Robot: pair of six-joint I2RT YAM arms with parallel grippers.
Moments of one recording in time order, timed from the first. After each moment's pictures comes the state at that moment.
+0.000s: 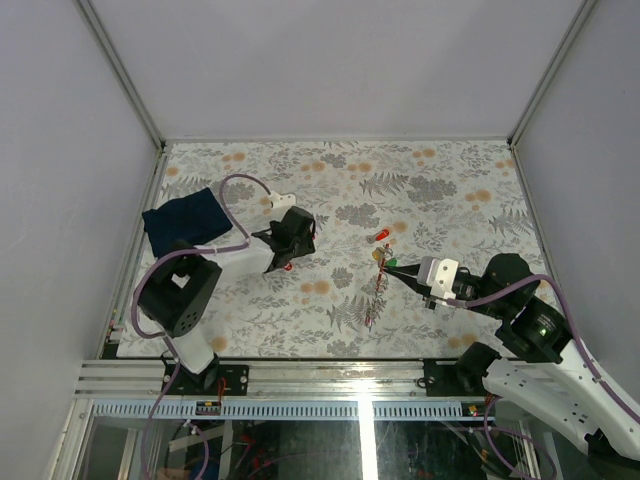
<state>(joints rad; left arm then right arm) -0.61 1.73 0.90 -0.03 -0.33 -0.69 0.77 0.54 0.80 -0.36 -0.44 -0.48</state>
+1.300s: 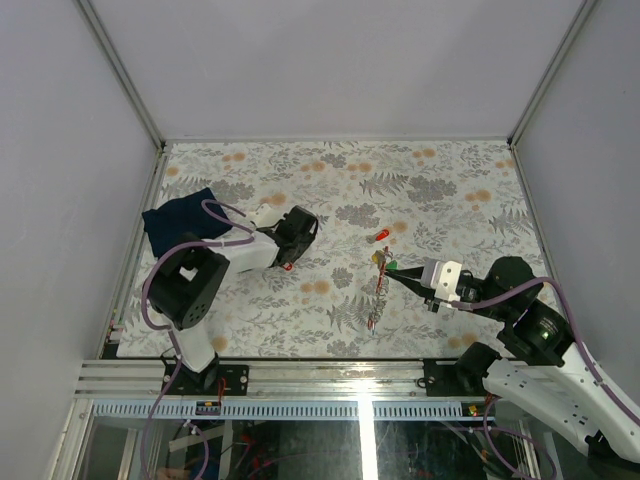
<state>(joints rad) -0.60 1.78 0.96 -0.15 -0.41 -1.39 0.77 0.51 0.79 -0.36 -0.46 -0.46</state>
